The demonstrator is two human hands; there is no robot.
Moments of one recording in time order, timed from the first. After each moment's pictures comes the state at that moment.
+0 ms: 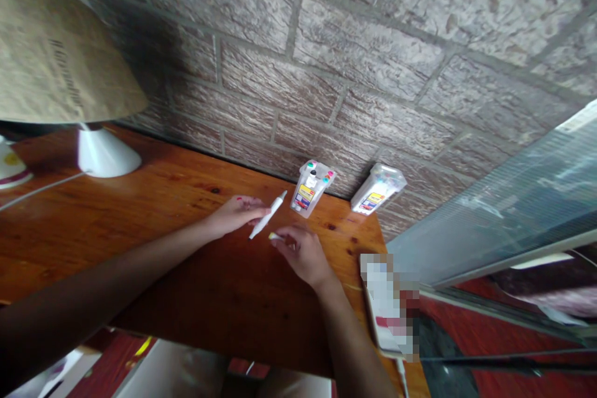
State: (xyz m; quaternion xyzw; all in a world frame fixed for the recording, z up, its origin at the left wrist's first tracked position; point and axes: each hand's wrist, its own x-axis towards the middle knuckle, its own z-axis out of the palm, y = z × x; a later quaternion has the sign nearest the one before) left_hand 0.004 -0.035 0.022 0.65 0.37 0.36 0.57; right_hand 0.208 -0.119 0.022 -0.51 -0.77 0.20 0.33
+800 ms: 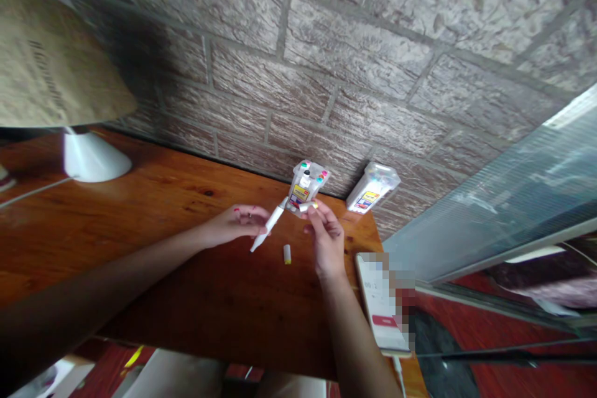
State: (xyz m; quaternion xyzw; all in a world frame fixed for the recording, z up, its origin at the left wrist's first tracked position) left_hand 0.007 -0.047 0.027 0.63 0.27 0.30 0.66; right_hand 0.217 -0.116 0.047 -0.45 -0.38 0.42 0.69
